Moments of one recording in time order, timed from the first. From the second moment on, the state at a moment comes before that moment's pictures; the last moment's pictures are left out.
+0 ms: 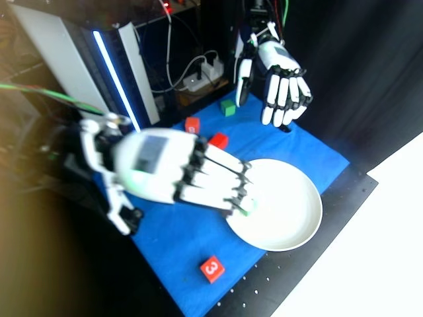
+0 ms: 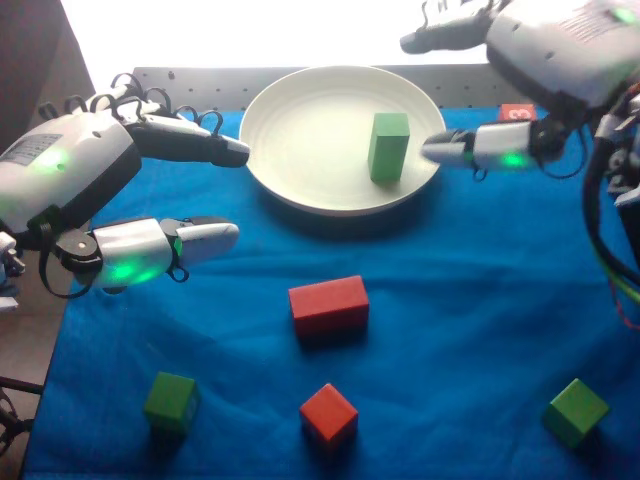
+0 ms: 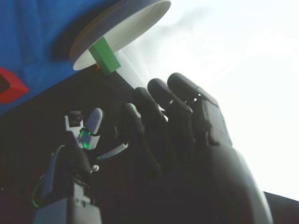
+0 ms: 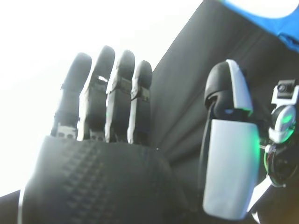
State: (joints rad) left arm 0.95 -0.94 0.98 -0.25 -1.05 1.04; right arm -0.64 -1.15 1.22 -2.88 -0.78 2.07
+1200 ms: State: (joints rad) left arm 0.94 -0.94 0.98 -0.25 -1.06 1.04; right arm -0.59 -1.33 1.41 -2.84 -0.56 2.07
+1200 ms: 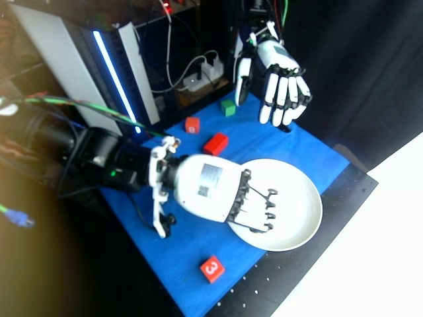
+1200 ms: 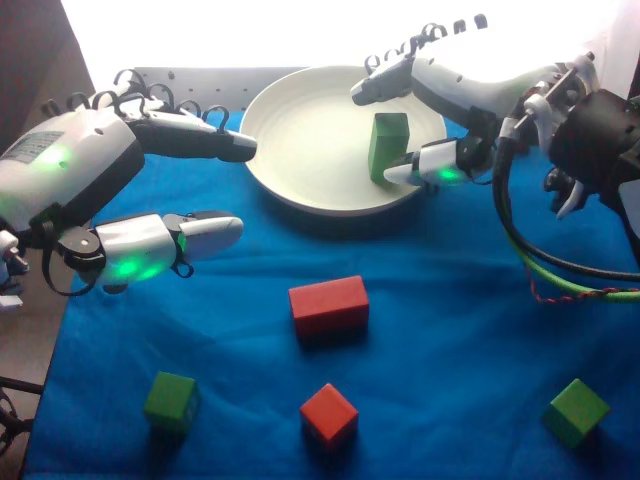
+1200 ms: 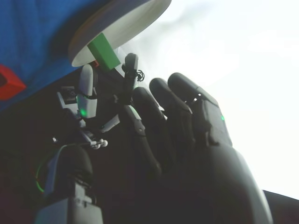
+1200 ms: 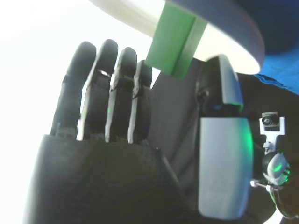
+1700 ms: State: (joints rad) left arm 0.94 -0.94 0.97 -0.25 -1.07 1.05; right arm -0.59 -1.34 1.42 -2.84 -0.55 2.07
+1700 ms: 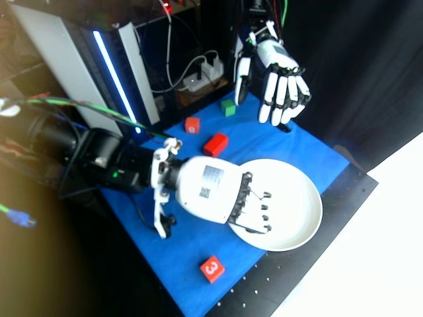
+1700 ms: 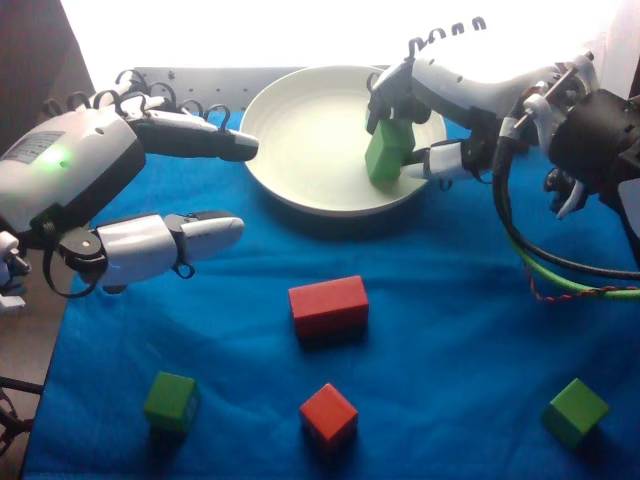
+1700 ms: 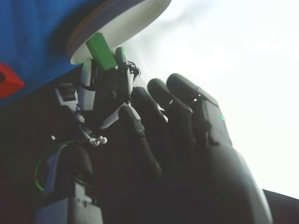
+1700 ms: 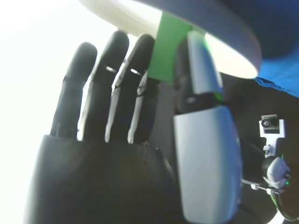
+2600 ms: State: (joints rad) left arm 0.95 -0.94 0.96 -0.27 -1.08 1.04; right arm -0.58 -1.16 1.22 -2.90 -0.70 2.06
